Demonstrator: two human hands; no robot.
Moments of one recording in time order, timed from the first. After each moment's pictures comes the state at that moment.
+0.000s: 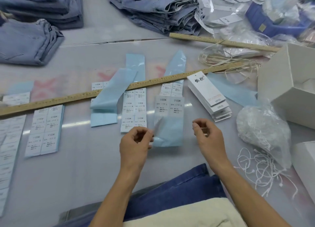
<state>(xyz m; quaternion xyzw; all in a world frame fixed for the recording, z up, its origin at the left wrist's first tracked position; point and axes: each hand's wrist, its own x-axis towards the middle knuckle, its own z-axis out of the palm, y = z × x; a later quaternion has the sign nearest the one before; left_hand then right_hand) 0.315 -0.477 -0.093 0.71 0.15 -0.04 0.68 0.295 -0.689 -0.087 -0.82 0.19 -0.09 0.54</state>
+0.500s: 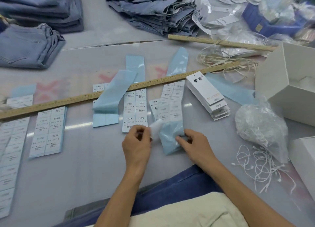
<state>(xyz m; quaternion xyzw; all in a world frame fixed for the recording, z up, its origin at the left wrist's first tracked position) 0.319 -0.485 -0.102 0.76 0.18 0.02 0.63 0.291 -0.667 -0.101 -0.88 0.14 0.03 0.46</state>
